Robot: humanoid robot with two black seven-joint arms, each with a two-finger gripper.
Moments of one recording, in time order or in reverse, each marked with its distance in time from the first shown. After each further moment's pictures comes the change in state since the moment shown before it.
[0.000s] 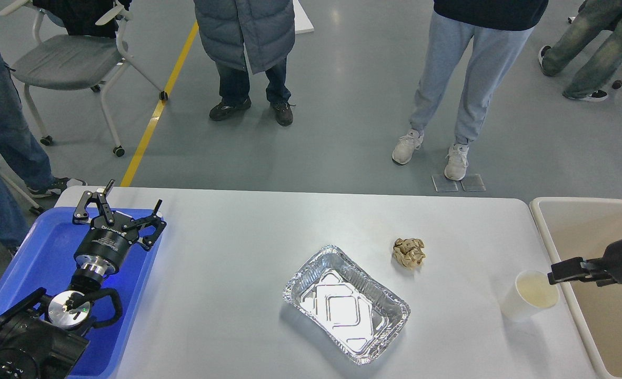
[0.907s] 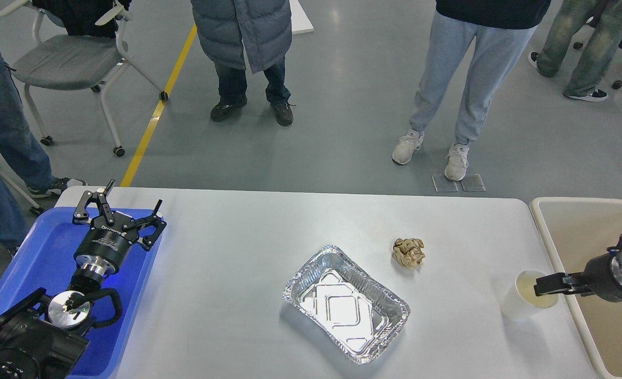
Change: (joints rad) left arm 0.000 0.000 0.000 0.000 0.000 0.000 0.001; right arm -0.128 0.084 0.025 -0.100 0.017 -0.080 0.002
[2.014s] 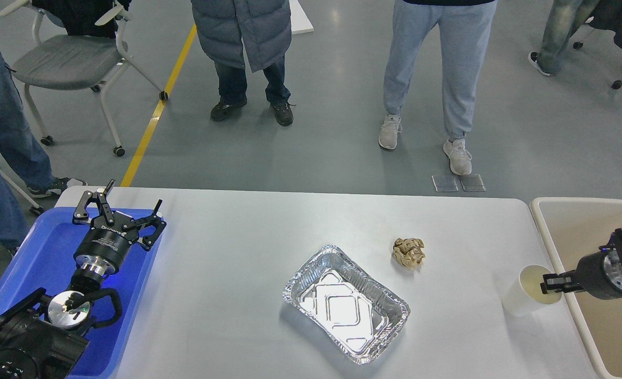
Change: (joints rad) left arm 0.000 0.000 0.000 0.000 0.000 0.000 -0.001; right arm 0.025 0.004 -0.008 0.033 -0.014 -0.038 0.023
